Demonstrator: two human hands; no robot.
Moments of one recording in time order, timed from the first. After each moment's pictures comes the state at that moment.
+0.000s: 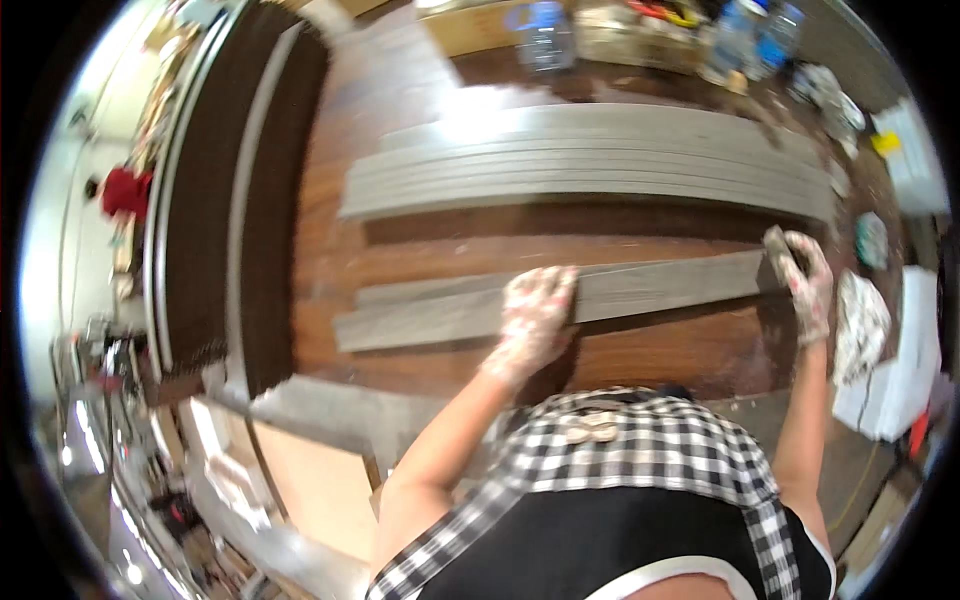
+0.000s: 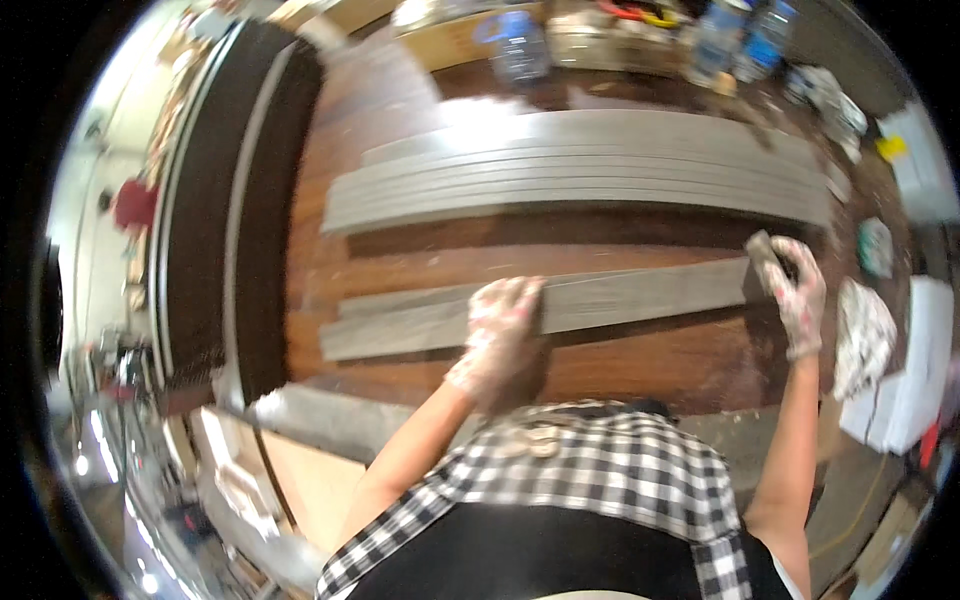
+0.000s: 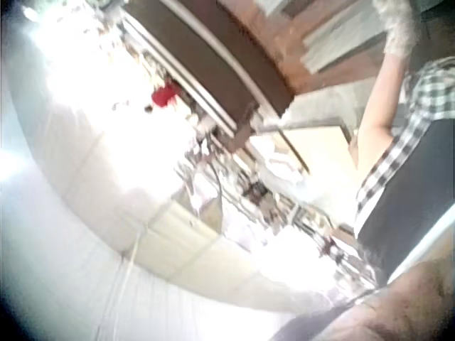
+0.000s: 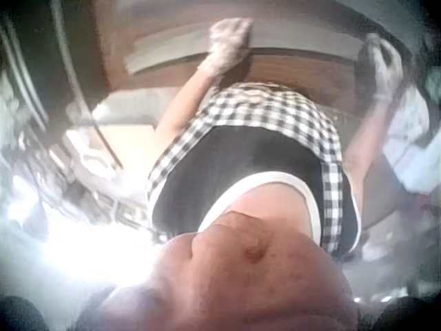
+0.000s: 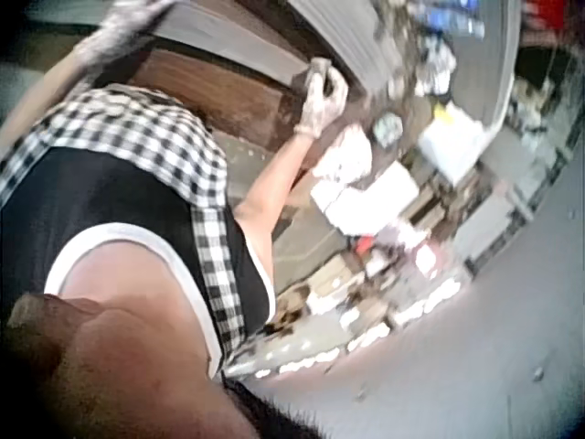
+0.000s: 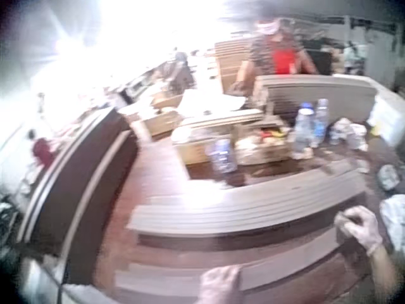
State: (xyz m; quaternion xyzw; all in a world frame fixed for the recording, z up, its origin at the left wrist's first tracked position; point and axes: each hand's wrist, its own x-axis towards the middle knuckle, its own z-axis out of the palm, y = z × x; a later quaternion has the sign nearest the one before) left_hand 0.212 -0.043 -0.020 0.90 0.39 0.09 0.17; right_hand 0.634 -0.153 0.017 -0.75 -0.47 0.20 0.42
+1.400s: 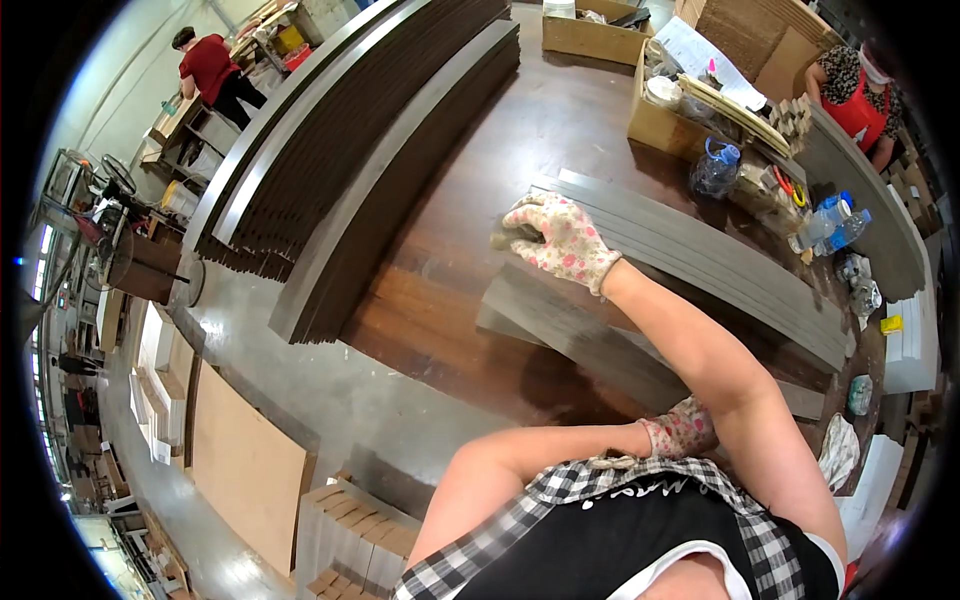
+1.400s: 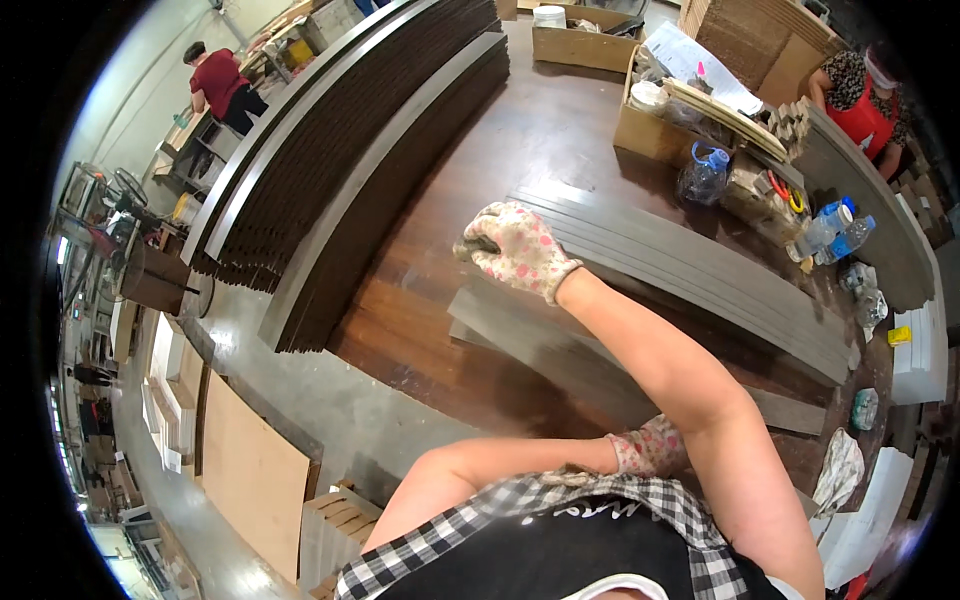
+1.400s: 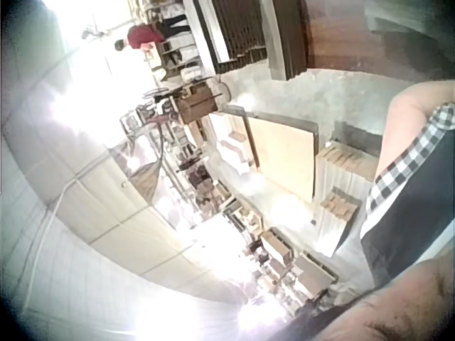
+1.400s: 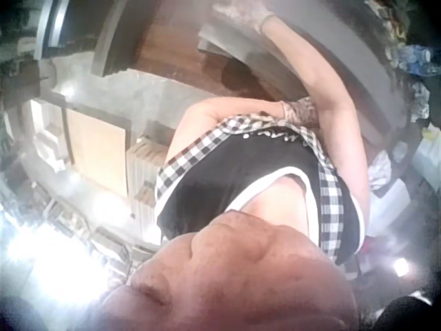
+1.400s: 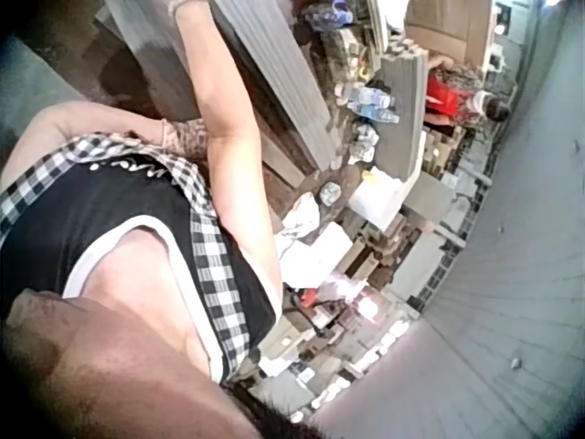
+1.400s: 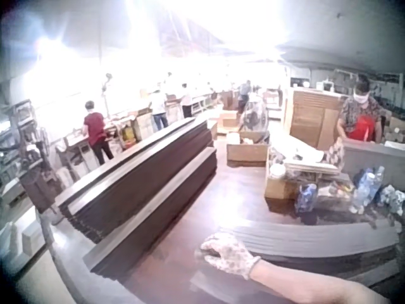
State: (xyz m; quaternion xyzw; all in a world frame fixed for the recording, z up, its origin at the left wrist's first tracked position) left_hand 0.261 -0.098 -0.033 0.88 0.11 0.18 0.43; right_hand 0.148 0.108 0.078 -0.32 -0.87 0.22 0.31
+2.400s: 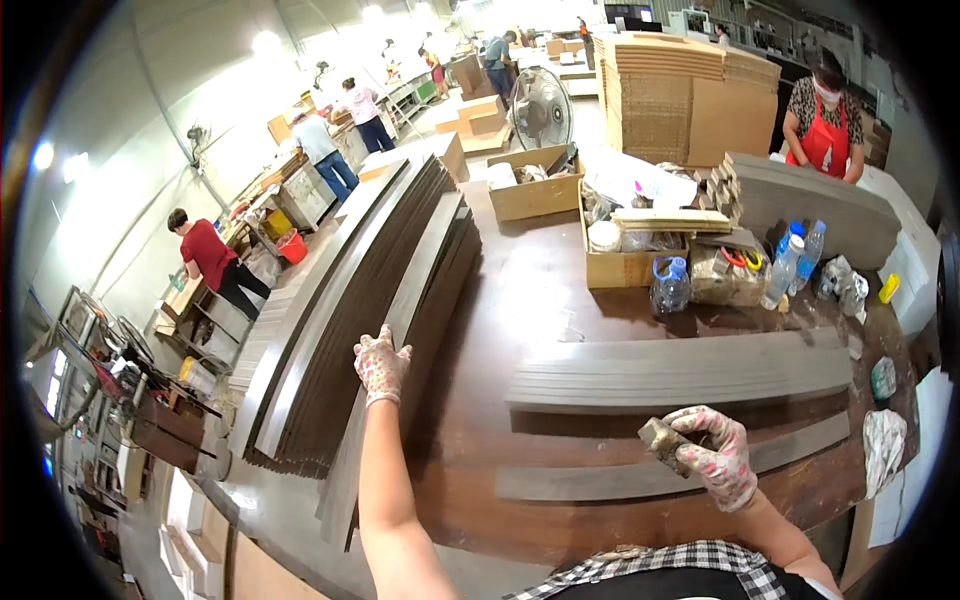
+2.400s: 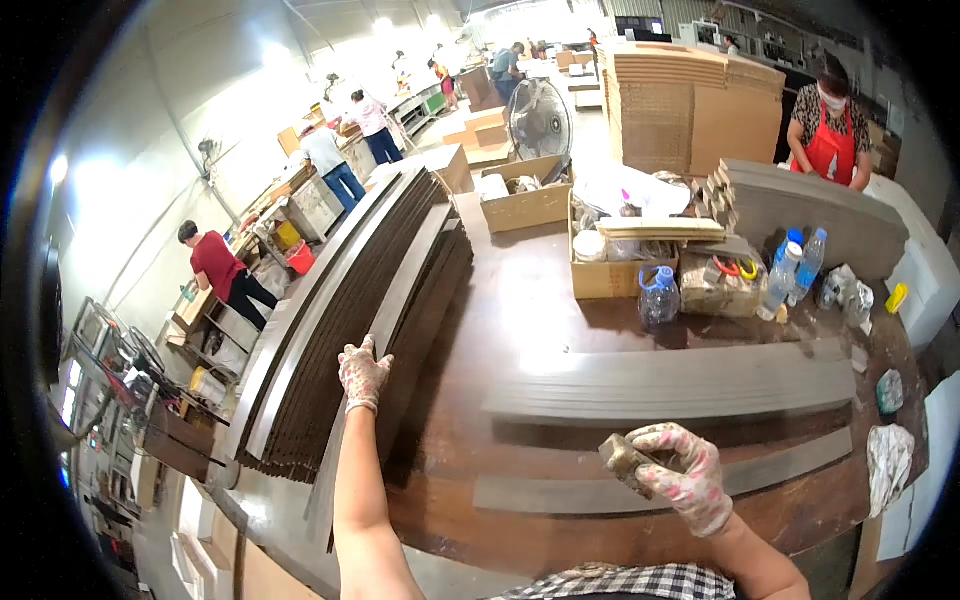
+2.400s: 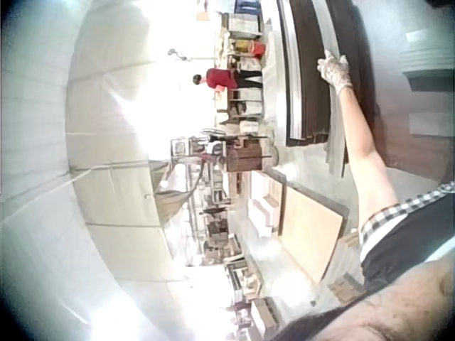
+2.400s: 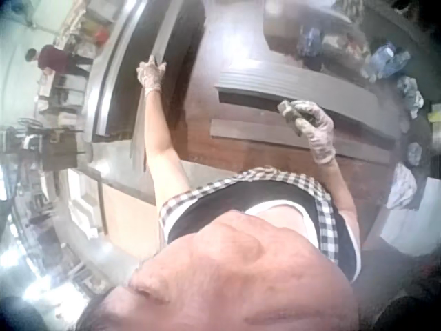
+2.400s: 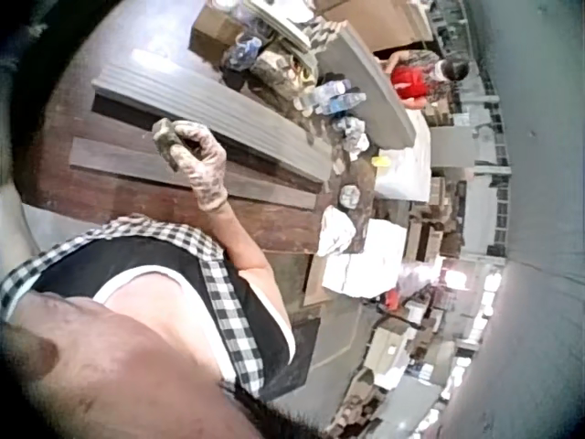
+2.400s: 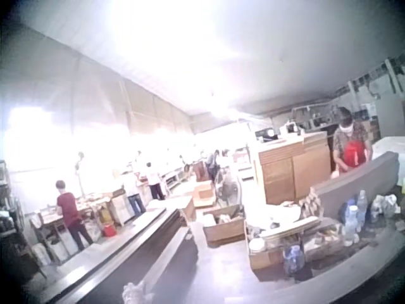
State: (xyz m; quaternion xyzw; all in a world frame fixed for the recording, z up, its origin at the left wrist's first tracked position) left_hand -0.129 0.232 0.105 0.60 0.79 0.07 -0.10; right_hand 0.300 -0.037 0.138 -0.40 -0.44 0.54 0.60
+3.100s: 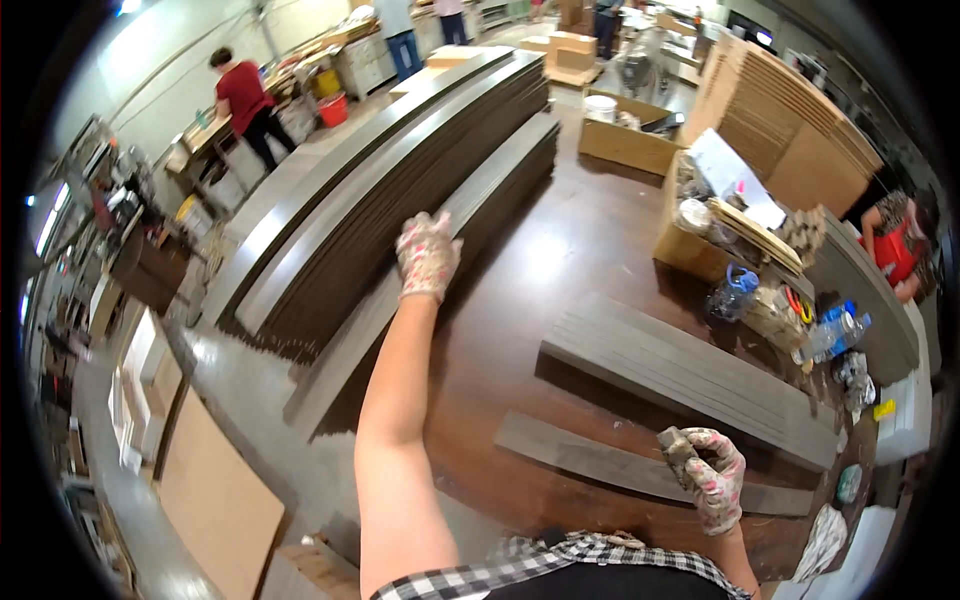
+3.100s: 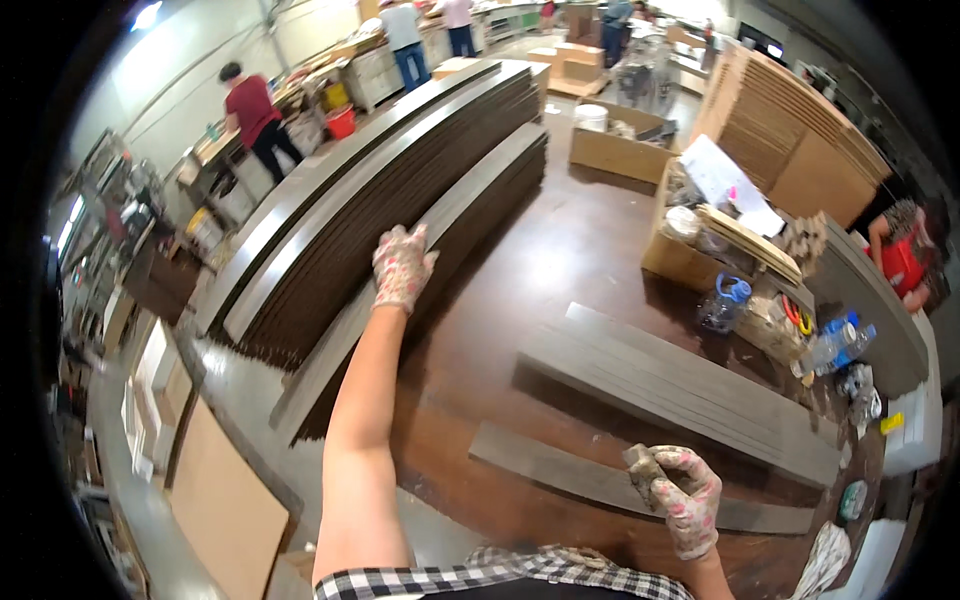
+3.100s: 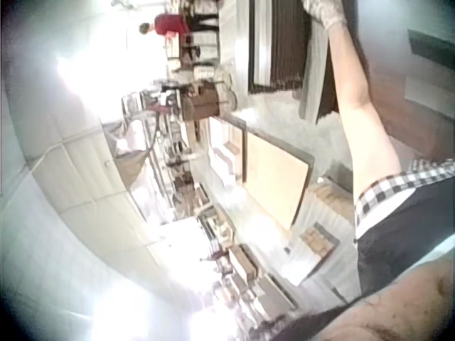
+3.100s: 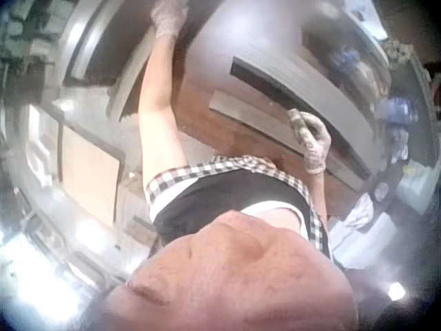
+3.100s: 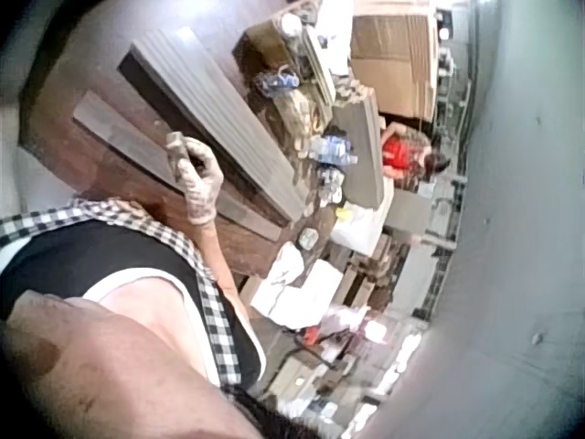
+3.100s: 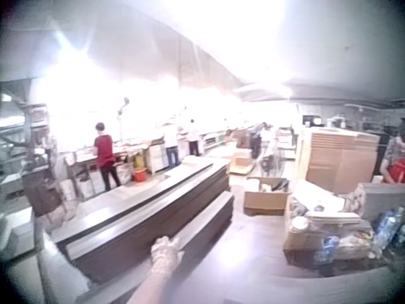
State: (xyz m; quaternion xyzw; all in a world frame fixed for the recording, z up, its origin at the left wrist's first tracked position) left_hand -0.149 0.244 0.065 0.62 0.76 0.14 -0.13; right_hand 0.274 -0.023 0.101 -0.47 -0.49 0.53 0.51
